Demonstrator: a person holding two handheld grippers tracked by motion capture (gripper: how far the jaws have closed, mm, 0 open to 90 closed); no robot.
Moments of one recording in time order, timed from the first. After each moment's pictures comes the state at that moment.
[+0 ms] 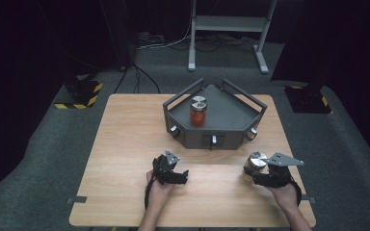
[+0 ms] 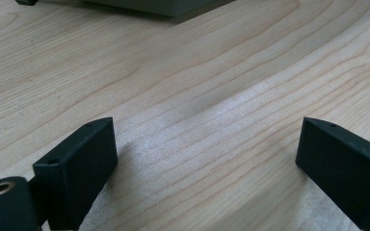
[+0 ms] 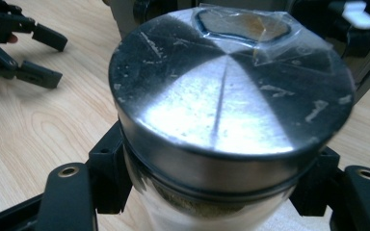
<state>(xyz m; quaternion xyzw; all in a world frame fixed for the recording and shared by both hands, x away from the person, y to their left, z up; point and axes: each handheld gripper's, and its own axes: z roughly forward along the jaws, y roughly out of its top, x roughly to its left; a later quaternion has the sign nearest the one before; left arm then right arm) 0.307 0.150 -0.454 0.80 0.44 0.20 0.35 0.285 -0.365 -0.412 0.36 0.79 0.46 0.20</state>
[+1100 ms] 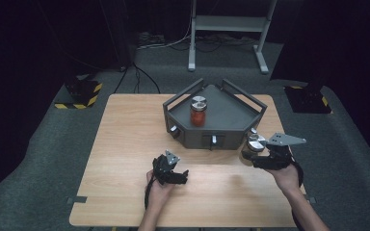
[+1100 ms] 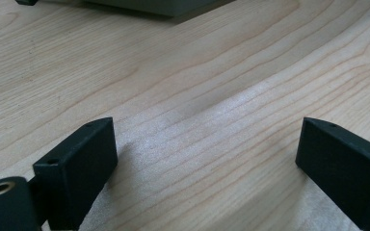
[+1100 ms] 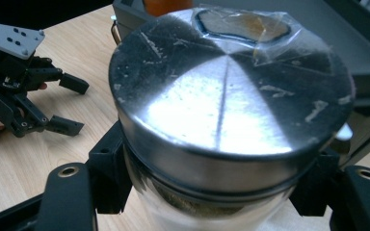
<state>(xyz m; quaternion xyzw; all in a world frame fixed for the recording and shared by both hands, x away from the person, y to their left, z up) 0.307 0.150 -0.454 0.80 0.44 0.20 0.35 0.319 -0.356 -0.352 0.33 0.80 0.47 0.18</state>
